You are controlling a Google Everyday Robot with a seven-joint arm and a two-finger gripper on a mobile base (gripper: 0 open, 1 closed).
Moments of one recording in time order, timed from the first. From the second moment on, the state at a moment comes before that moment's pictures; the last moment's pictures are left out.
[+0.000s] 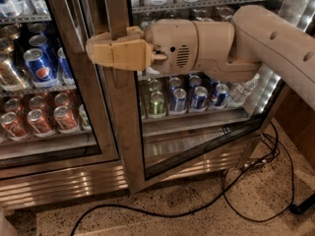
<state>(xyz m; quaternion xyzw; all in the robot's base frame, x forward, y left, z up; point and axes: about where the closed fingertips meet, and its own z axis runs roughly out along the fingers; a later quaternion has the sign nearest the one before) 0.431 0.088 1.054 -0.48 0.46 0.60 0.44</state>
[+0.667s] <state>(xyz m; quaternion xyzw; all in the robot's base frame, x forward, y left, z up) 0.422 0.085 1.055 -0.47 0.47 0.60 0.44</state>
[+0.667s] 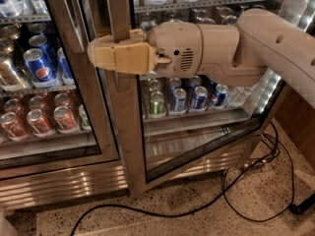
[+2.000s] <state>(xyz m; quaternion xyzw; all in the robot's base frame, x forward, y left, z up) 0.413 0.080 1.055 -0.47 0.48 0.61 0.43</state>
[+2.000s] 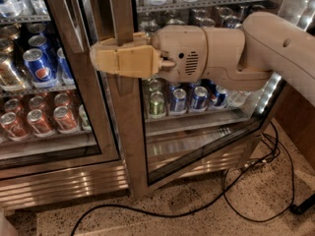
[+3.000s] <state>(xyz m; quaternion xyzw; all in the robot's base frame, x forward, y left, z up) 0.409 0.075 1.055 -0.46 0.48 0.61 0.43</state>
